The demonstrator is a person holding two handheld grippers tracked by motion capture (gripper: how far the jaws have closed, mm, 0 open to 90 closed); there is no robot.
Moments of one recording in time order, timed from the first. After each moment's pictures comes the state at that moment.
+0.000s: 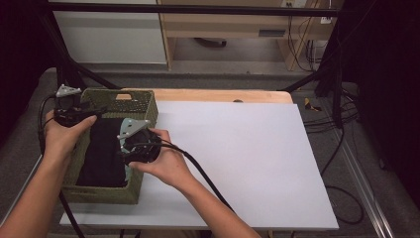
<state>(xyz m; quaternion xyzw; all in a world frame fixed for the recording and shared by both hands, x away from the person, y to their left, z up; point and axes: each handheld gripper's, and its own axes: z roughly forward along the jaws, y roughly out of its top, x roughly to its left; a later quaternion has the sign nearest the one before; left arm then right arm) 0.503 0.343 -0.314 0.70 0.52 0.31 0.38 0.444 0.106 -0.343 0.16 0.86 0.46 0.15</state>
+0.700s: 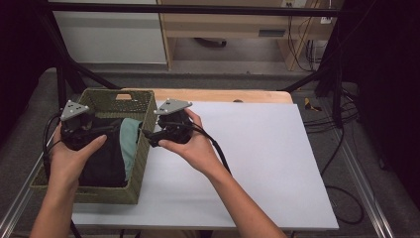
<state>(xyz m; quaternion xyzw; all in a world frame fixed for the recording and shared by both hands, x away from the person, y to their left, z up) 0.435 0.295 -0.313 0.70 0.49 0.31 0.42 0.471 0.033 -0.316 0.24 0.81 0.51 0.18</state>
